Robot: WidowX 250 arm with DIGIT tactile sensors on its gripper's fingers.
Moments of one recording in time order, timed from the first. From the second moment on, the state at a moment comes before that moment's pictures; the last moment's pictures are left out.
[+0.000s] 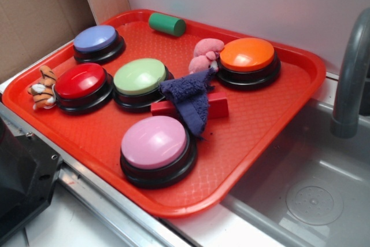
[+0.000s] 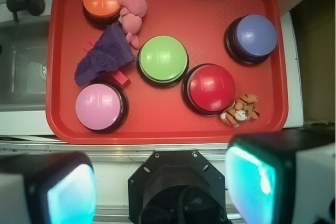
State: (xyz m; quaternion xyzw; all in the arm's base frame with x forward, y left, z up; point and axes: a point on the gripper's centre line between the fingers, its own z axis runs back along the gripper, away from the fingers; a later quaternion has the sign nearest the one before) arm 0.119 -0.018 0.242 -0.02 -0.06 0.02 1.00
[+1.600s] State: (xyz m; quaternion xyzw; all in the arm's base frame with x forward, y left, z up) arm 0.241 -0.095 0.090 0.03 -0.07 0.29 0.95
